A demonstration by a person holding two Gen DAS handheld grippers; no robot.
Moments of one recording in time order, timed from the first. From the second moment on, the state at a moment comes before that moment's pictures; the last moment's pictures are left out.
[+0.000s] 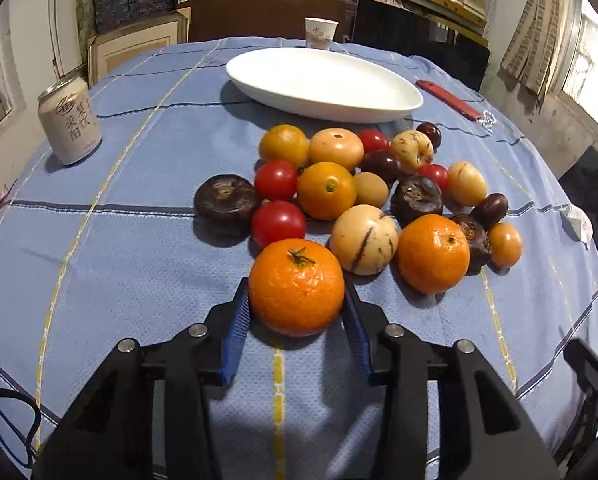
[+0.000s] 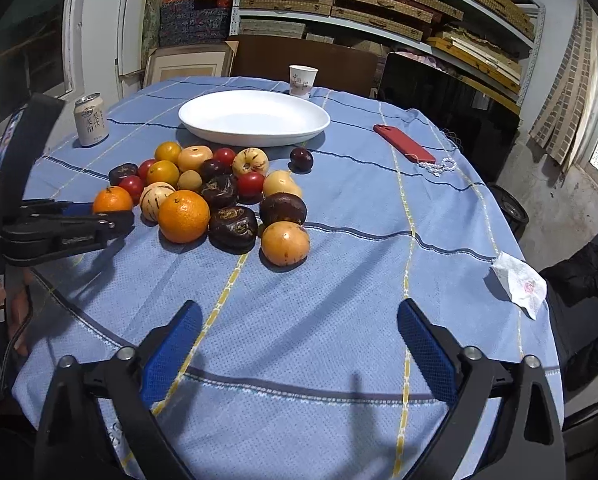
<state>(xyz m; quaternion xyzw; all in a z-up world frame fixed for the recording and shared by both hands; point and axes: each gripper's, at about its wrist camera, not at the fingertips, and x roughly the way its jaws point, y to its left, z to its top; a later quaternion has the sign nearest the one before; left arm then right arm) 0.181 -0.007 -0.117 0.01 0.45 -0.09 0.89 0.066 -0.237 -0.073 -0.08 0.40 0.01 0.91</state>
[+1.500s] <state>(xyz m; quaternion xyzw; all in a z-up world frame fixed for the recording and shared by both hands) 0.251 0.002 0.017 0.00 0.35 -0.14 0.92 0.209 -0.230 -0.001 -0.08 0.34 0.06 0.94</state>
